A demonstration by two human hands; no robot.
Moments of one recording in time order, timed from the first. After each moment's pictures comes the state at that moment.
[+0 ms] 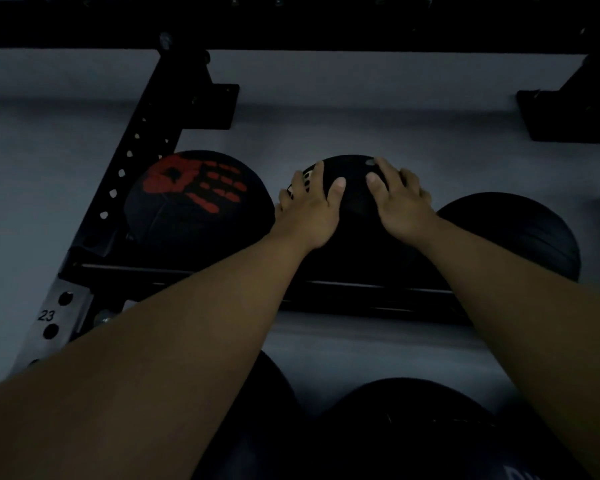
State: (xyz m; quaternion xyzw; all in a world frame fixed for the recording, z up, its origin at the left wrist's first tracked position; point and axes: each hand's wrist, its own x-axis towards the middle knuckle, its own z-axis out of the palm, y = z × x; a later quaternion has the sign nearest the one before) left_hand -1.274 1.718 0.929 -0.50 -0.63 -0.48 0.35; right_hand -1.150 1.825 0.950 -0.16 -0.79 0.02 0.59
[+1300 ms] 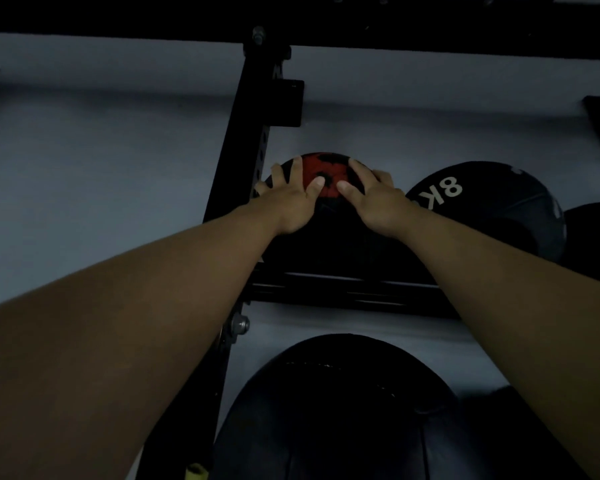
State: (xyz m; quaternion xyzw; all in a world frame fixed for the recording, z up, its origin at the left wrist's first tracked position) left_hand -1.470 1.537 0.941 -0.48 -0.71 -0.40 0.33; right_hand -1.333 1.649 0.947 -0.15 -0.84 -0.01 0.52
